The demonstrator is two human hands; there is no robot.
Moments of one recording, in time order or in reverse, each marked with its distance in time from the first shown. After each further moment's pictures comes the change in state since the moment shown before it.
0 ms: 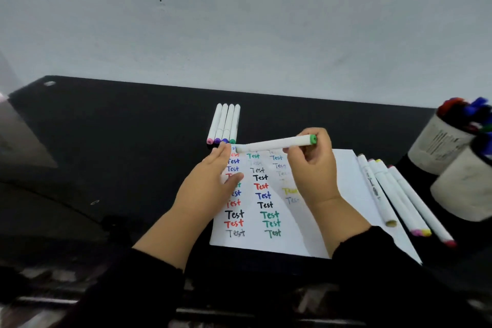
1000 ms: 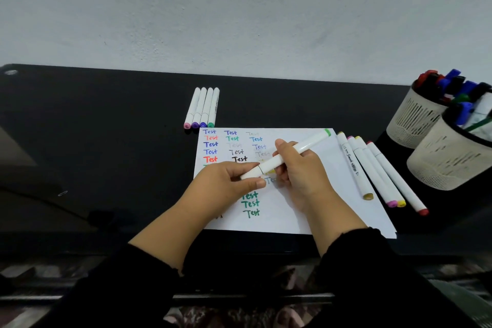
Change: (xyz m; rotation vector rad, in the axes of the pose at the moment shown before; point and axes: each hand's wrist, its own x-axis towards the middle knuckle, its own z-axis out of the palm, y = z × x) left_hand -0.030 0.042 0.017 -0.595 -0.243 -0.019; right_hand -0.023 0.005 -0.024 0.239 -0.032 0.552
